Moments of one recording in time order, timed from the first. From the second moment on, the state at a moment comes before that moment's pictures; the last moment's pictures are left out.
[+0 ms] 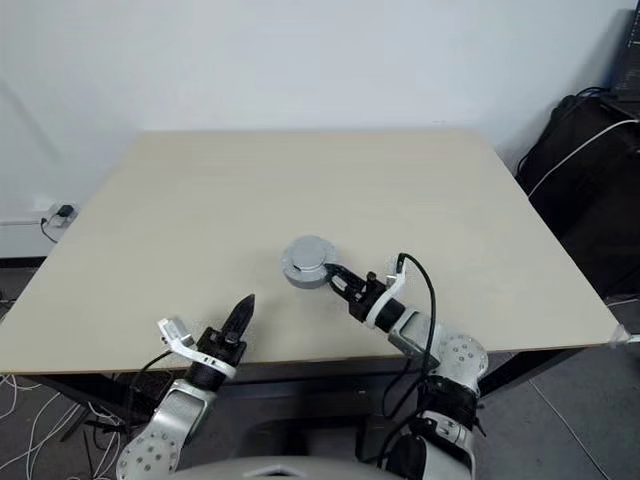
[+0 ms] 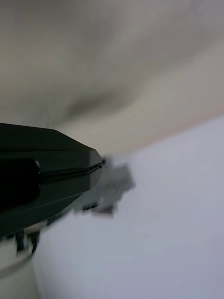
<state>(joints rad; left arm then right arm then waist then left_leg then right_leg) 0.36 -0.07 0.12 -0.27 -1.27 0.52 -0.33 -0.28 0.15 -0.55 0.10 1.18 1.32 0.13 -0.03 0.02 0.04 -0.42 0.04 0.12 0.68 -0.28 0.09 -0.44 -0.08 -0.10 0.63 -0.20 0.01</state>
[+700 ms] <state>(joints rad) 0.35 -0.07 0.03 -0.20 -1.47 0.53 -0.33 -0.25 0.11 -0.45 0.10 1.24 1.32 0.08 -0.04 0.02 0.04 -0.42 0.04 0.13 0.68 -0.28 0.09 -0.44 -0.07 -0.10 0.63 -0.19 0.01</state>
